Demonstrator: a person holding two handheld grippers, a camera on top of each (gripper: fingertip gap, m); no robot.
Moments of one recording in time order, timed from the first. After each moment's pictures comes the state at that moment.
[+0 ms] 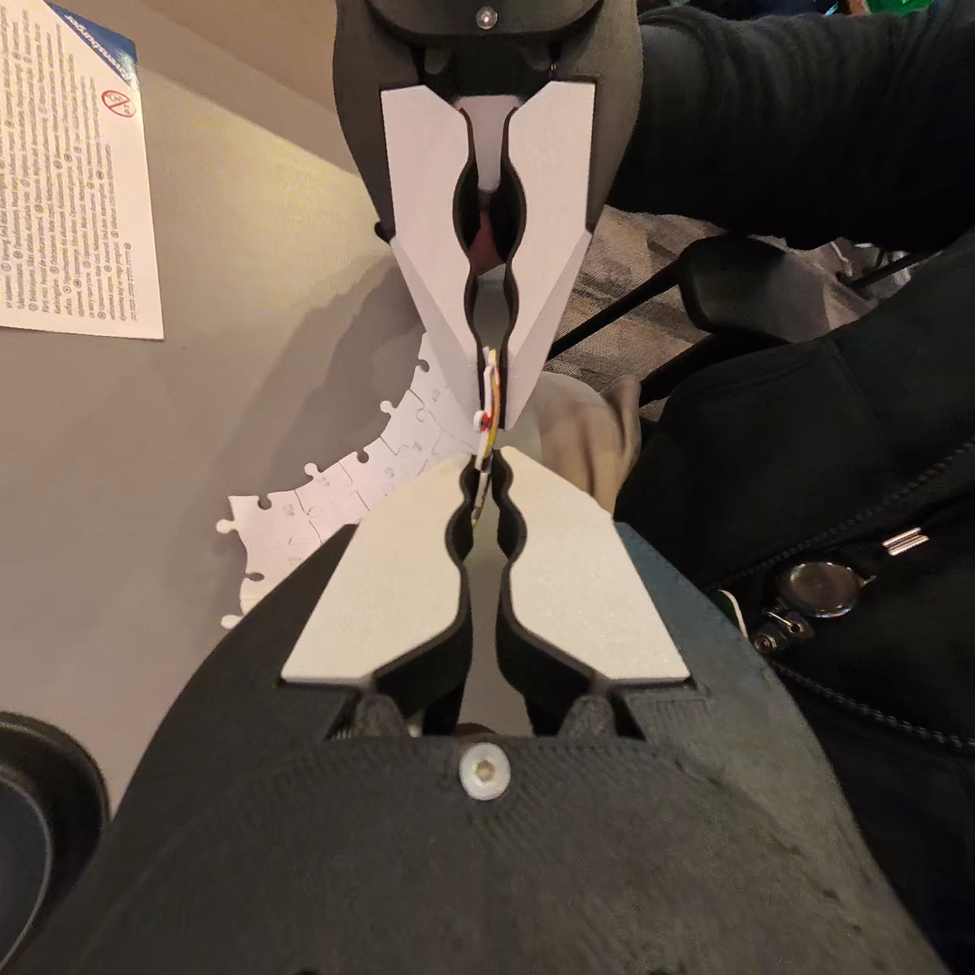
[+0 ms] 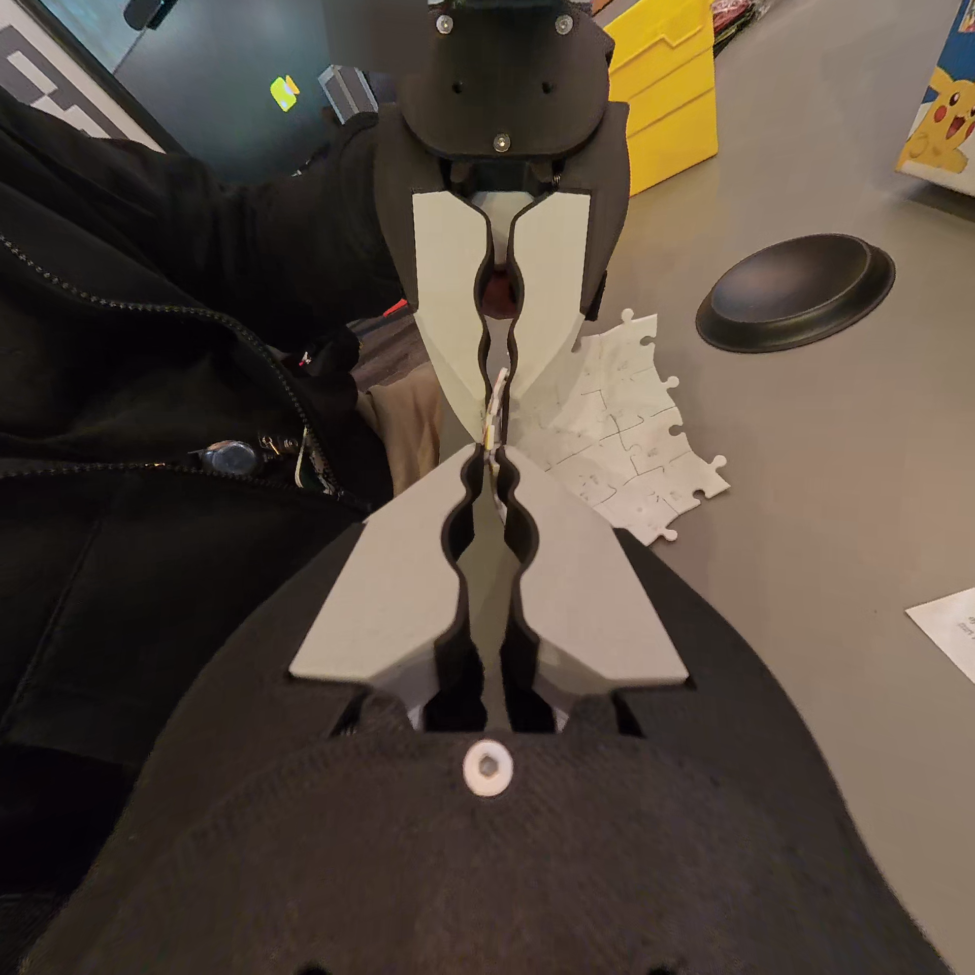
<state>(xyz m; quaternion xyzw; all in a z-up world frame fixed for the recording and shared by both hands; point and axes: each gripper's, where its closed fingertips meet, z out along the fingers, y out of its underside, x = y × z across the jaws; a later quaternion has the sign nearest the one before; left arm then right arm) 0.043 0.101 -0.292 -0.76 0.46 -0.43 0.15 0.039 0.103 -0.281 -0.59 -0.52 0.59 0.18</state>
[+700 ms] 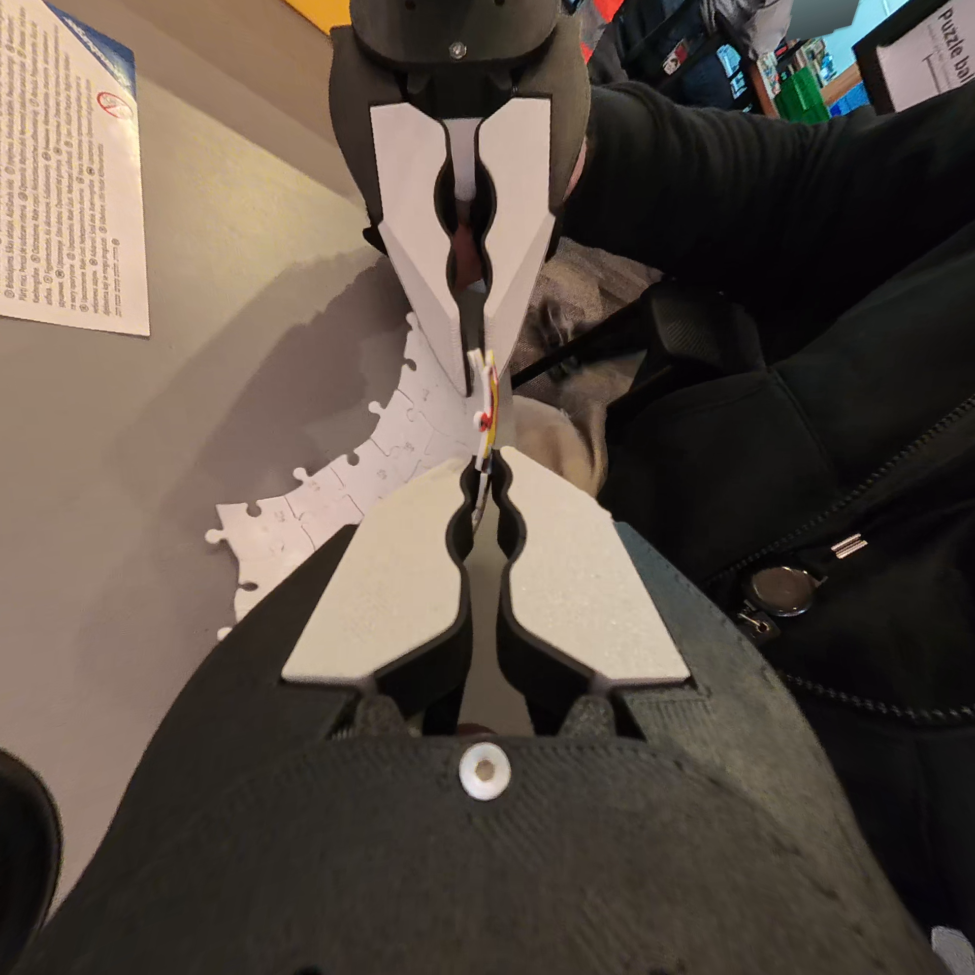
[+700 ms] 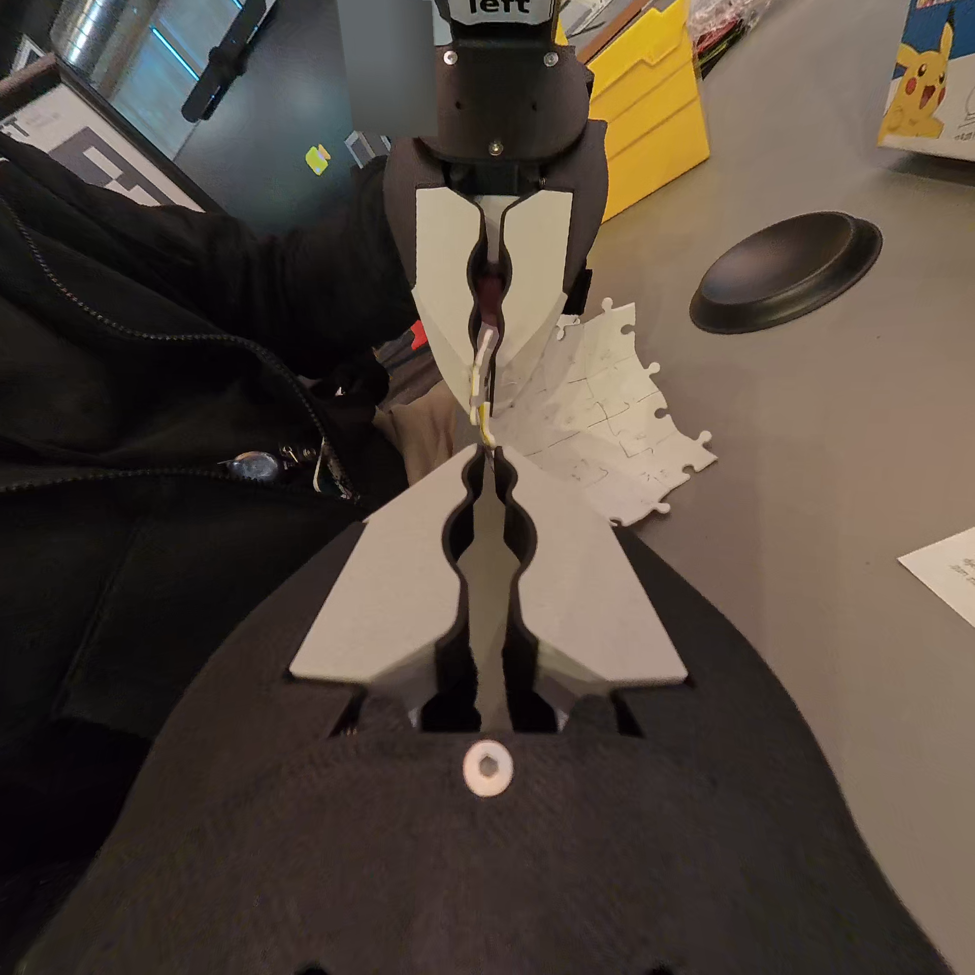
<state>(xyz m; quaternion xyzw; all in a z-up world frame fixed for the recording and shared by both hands) 0.041 0.104 -0.287 -0.75 0.42 -0.48 0.15 0.052 0.113 -0.284 -0.60 -0.48 0.63 0.16</state>
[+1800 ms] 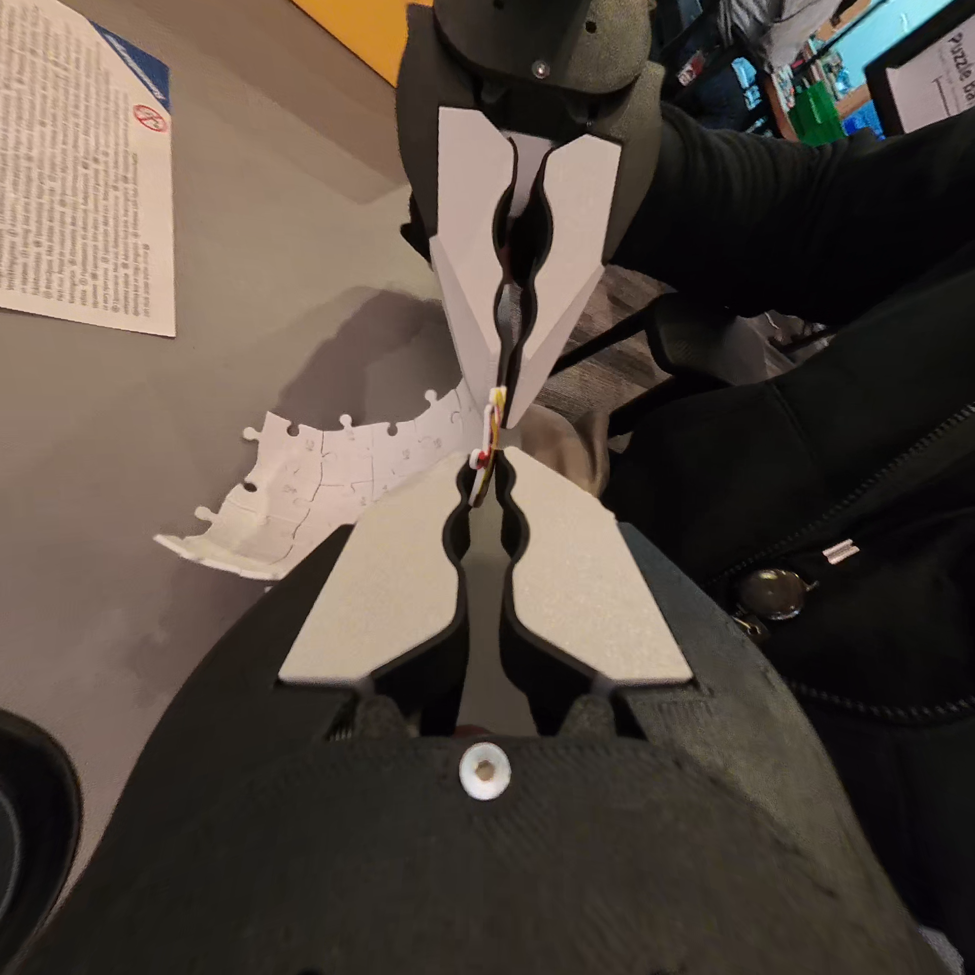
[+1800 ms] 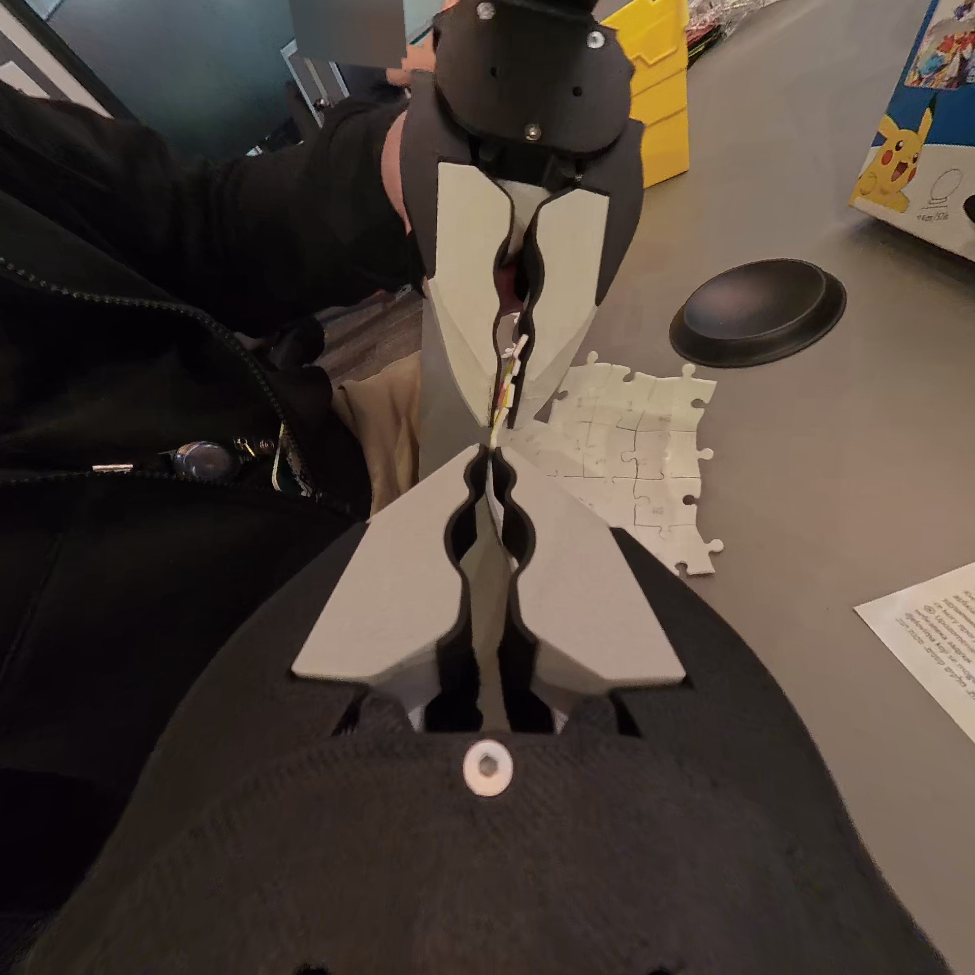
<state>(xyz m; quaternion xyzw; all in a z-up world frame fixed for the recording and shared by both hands) 0.038 0.109 -0.283 -0.76 0.41 -0.48 0.15 0.039 0.108 -0.277 -0.60 -0.53 0.56 0.21</state>
